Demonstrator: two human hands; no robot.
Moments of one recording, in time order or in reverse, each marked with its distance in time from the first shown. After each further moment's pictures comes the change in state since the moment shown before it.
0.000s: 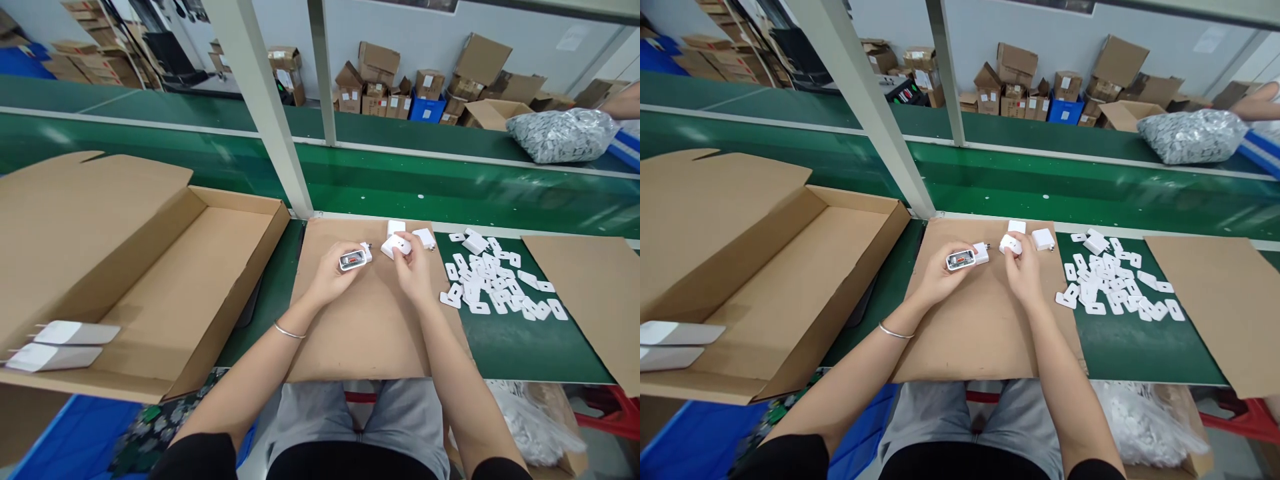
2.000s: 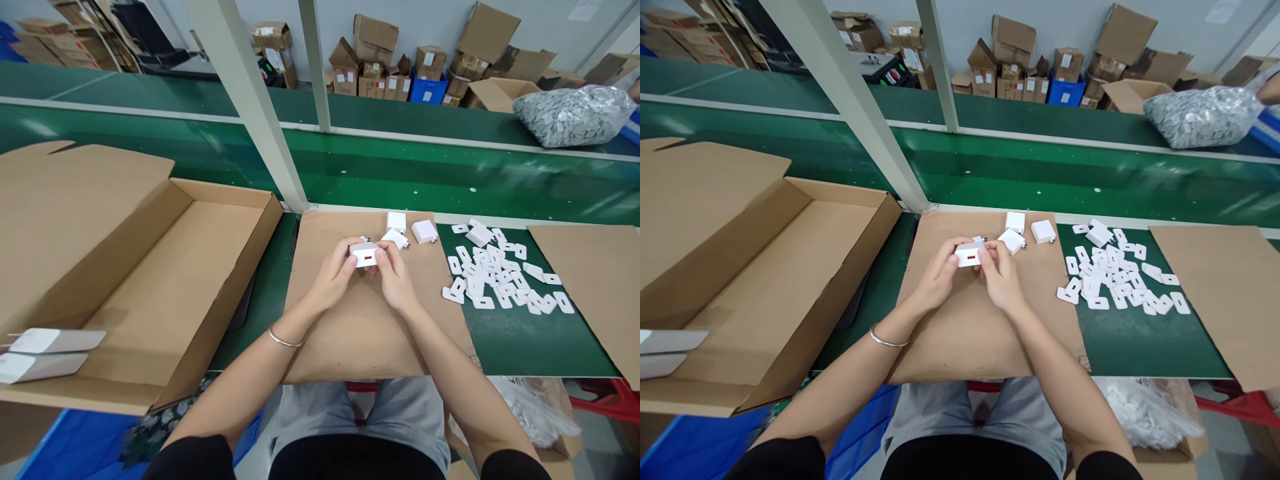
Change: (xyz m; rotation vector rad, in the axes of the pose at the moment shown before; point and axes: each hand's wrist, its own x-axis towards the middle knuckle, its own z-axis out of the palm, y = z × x) left_hand -0.008 -0.001 0.002 -0.154 -0.117 -0.091; right_hand -0.019 -0.028 0.030 0.383 -0.193 0.234
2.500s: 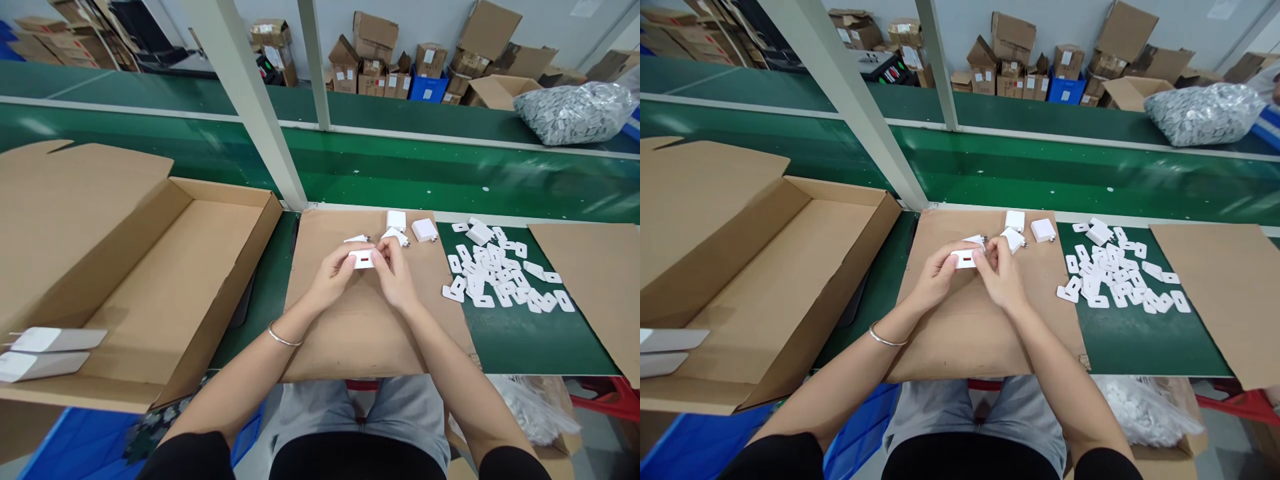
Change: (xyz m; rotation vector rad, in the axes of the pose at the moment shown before) left_hand 0.002 0.007 0.004 -0.089 0.025 0.099; right_hand -0.001 -0.002 -0.008 -0.245 0.030 -0.039
